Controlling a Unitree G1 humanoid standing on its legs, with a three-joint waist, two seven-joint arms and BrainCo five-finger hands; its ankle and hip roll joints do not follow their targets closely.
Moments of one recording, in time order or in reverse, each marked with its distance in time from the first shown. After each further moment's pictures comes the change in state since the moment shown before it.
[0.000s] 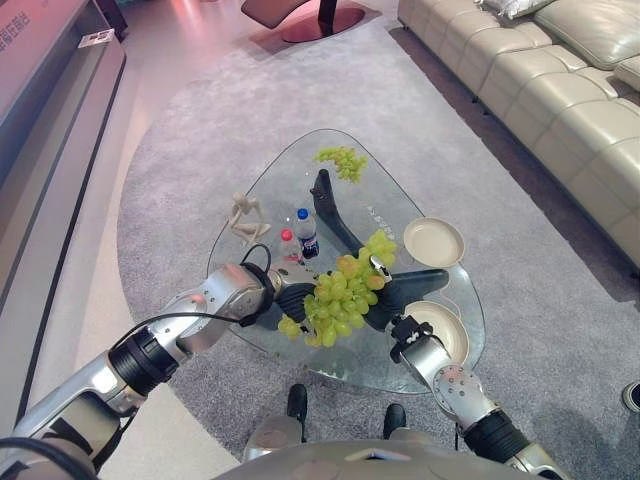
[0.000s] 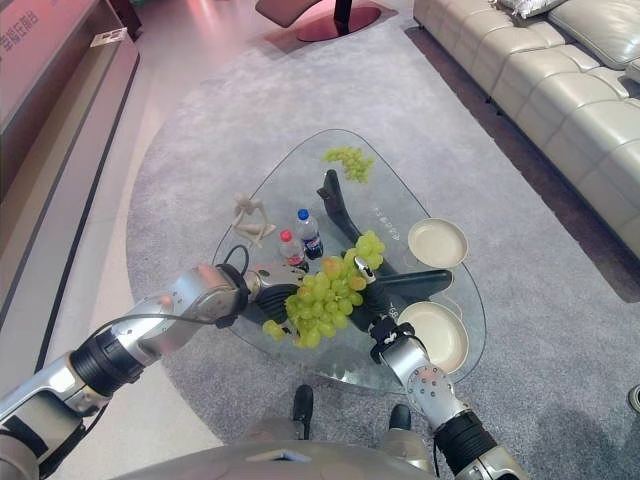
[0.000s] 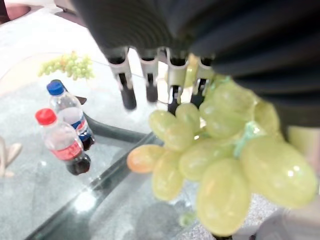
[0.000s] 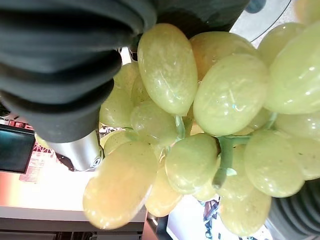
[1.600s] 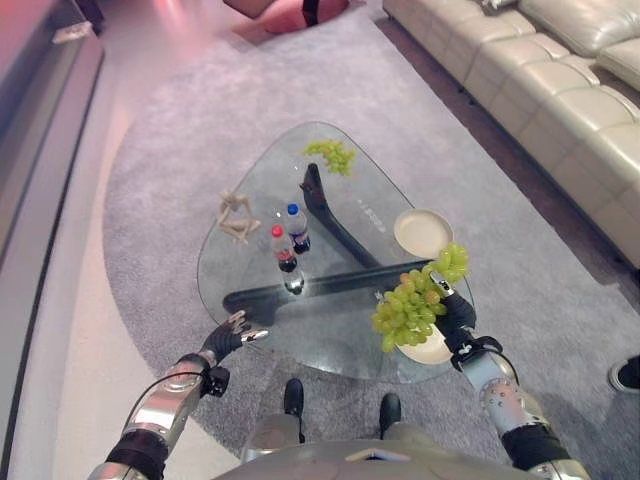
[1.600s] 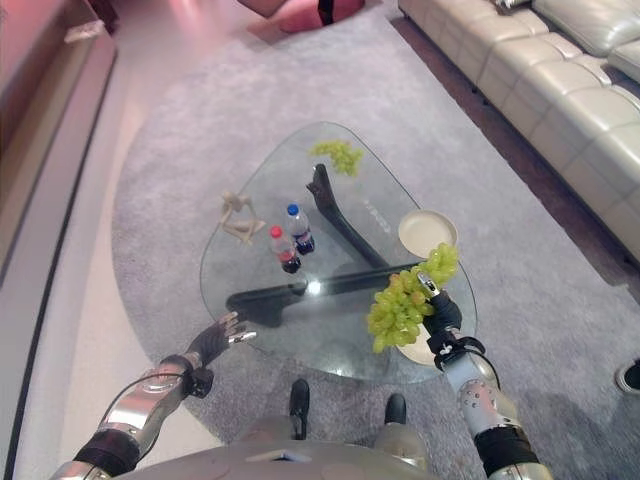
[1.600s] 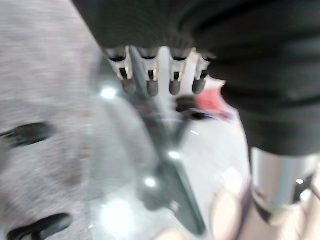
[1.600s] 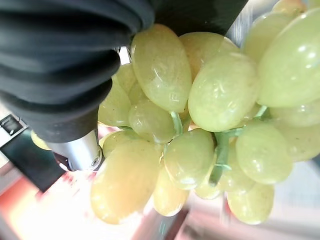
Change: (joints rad) left arm 0.461 -0.284 0.430 0.725 -1.064 0.094 0.537; right arm 0.027 -0.093 -0.349 0.287 -0.476 -0.102 0.026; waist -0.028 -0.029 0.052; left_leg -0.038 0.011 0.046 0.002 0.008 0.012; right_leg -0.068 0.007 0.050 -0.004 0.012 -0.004
